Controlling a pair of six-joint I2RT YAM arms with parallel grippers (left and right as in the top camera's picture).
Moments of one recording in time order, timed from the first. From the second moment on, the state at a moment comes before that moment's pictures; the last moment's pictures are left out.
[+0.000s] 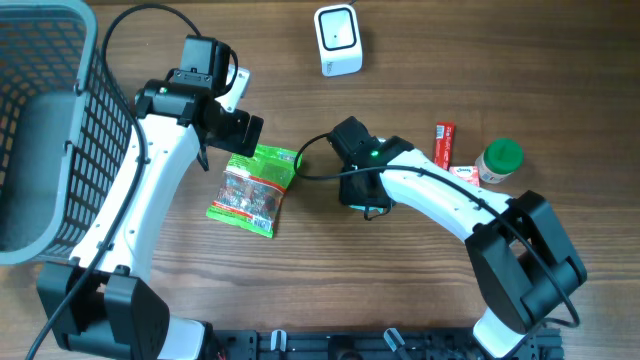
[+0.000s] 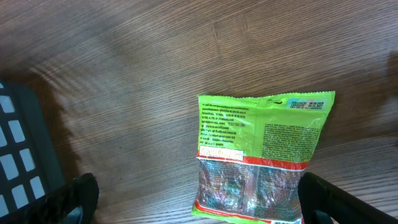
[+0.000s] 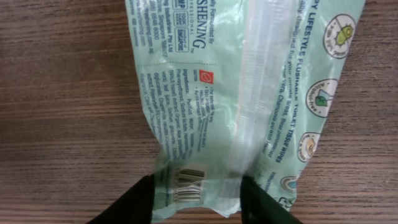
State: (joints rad) left arm -0.20 1.63 1.43 -1.02 -0.11 0.14; right arm 0.64 1.84 1.15 -0.74 0.04 0.70
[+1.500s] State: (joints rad) left arm -0.20 1.63 1.43 -1.02 -0.11 0.14; right arm 0.60 1.80 1.04 -0.57 -0.27 0.40
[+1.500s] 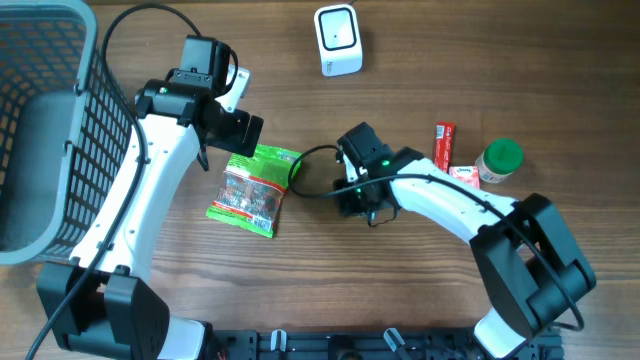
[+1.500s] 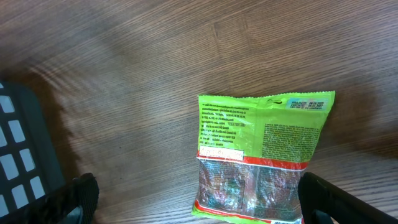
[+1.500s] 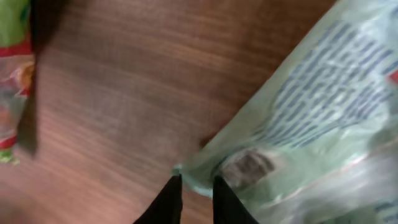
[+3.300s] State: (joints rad) left arm -0.20 1.63 1.43 -1.02 -0.11 0.14; right arm 0.62 1.78 1.04 -0.59 -0.03 0.44
